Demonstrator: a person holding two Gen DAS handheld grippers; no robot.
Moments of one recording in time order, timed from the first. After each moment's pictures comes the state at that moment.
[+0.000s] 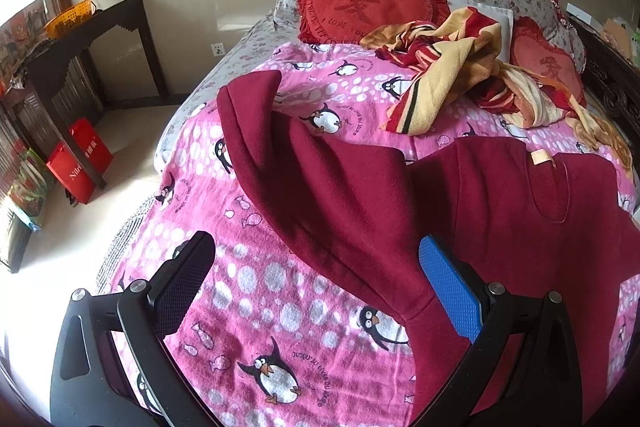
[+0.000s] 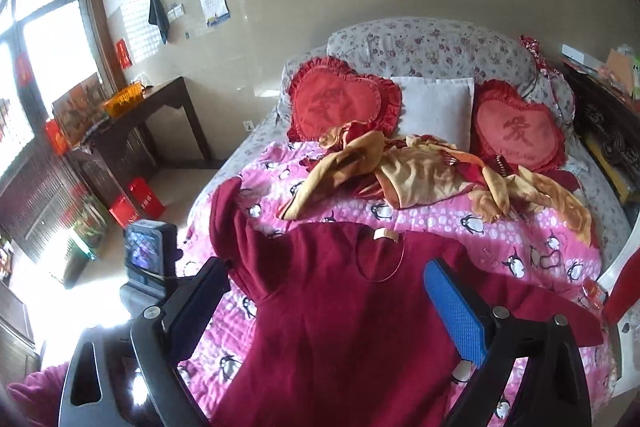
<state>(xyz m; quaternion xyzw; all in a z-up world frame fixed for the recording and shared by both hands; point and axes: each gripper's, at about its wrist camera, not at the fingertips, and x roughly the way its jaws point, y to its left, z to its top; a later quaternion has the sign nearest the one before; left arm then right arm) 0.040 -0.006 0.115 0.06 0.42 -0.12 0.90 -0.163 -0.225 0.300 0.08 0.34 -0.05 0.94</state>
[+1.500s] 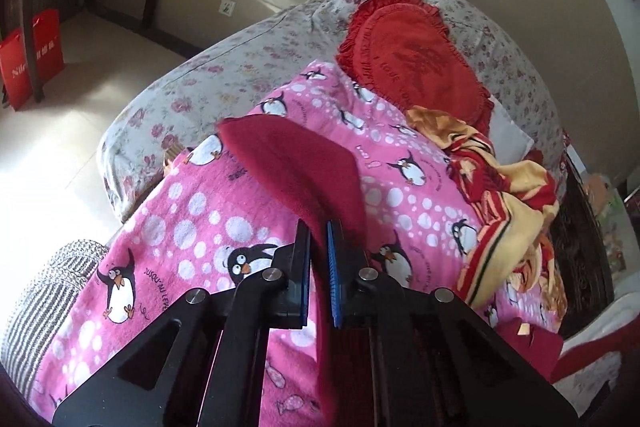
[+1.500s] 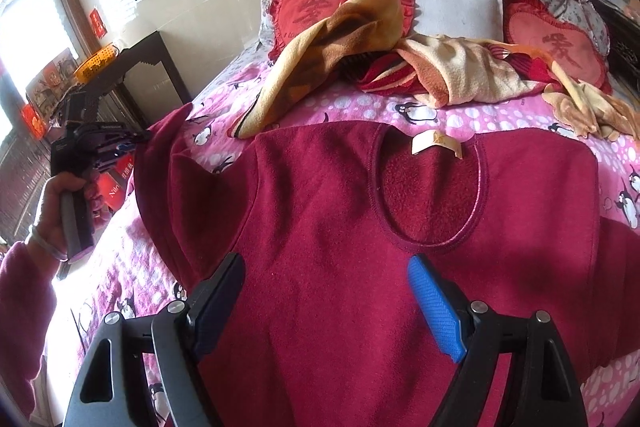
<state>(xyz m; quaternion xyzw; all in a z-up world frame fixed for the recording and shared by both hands) 0.214 0.094 0.101 -0.18 0.43 -0.17 0.87 -0.048 -0.236 0.104 0.12 0.42 -0.02 0.90</state>
